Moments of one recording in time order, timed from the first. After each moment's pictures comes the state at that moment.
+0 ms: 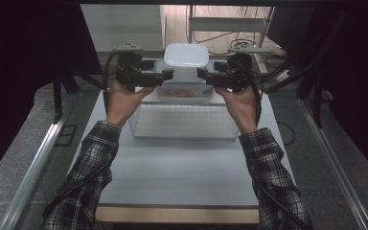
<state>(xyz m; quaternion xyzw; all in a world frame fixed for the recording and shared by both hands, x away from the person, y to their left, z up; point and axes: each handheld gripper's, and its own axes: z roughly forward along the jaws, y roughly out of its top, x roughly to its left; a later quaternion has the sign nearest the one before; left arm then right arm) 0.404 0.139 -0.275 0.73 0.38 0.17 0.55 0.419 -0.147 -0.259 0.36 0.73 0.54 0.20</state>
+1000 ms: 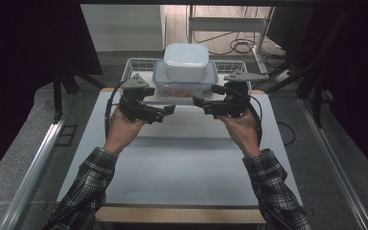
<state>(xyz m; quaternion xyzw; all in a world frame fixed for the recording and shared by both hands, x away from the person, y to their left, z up) 0.366 0.132 -0.333 0.77 0.34 0.17 0.51 0.387 -0.152 -0.305 0.32 0.76 0.54 0.15</state>
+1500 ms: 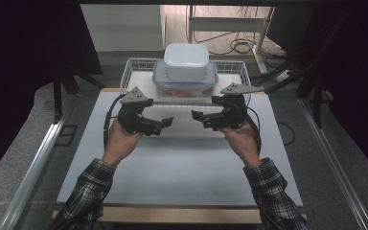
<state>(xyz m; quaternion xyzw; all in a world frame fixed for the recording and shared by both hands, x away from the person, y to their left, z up) 0.349 0.135 -0.358 0.78 0.33 0.17 0.51 0.377 -0.153 -0.331 0.31 0.78 0.52 0.14</state>
